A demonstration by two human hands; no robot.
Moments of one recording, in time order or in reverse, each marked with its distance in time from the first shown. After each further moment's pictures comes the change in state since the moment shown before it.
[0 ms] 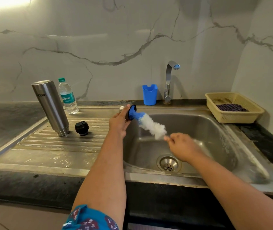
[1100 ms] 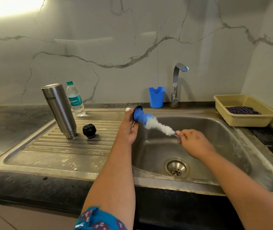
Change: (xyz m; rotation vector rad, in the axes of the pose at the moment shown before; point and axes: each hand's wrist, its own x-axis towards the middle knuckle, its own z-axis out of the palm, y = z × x) left_hand 0.005 -0.010 -0.005 -0.376 -0.219 -0.063; right_hand 0.016 0.002 -0.006 0.231 0.057 0.078
